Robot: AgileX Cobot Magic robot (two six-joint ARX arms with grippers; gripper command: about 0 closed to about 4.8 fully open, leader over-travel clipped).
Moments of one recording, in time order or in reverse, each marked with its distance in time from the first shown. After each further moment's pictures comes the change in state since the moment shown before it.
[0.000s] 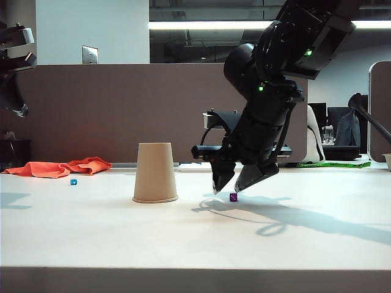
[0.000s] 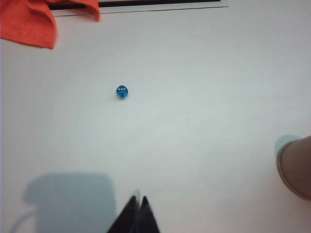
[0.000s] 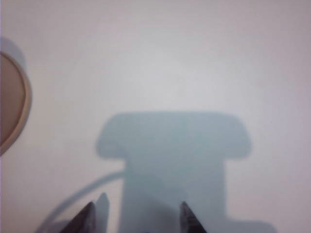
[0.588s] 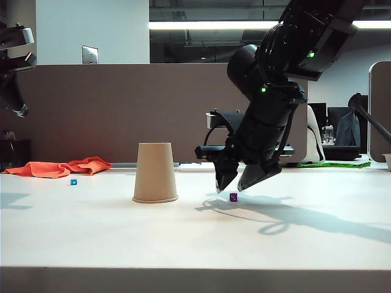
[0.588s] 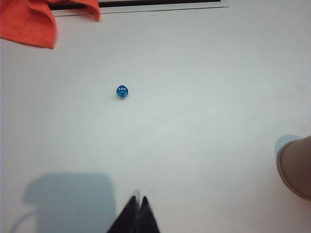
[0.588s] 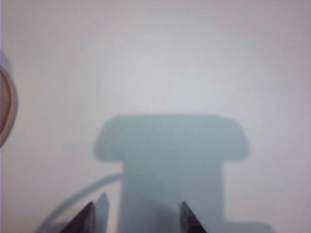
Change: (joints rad) left arm 0.000 0.000 0.000 0.000 0.000 0.000; right arm -0.015 0.003 0.000 0.015 0.003 -0.011
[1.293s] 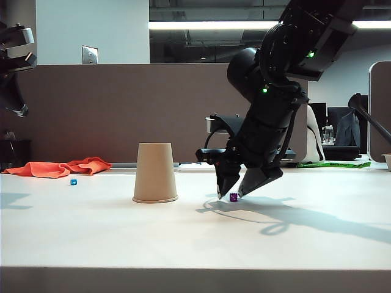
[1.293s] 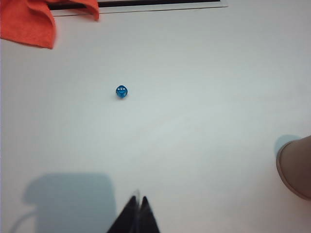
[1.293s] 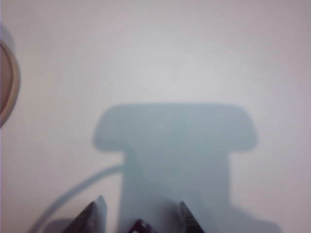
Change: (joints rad) left arm 0.000 0.000 0.000 0.000 0.000 0.000; right arm 0.001 0.000 0.000 -0.049 -0.027 0.000
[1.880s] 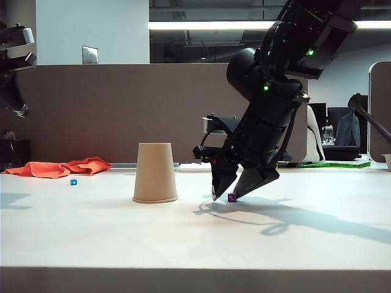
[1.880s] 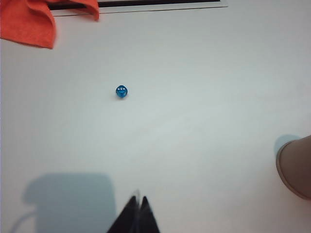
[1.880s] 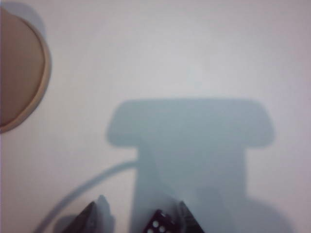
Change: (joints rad) left arm 0.000 0.000 0.000 0.000 0.000 0.000; right arm 0.003 -0.003 0.003 -0.036 -0.069 -0.003
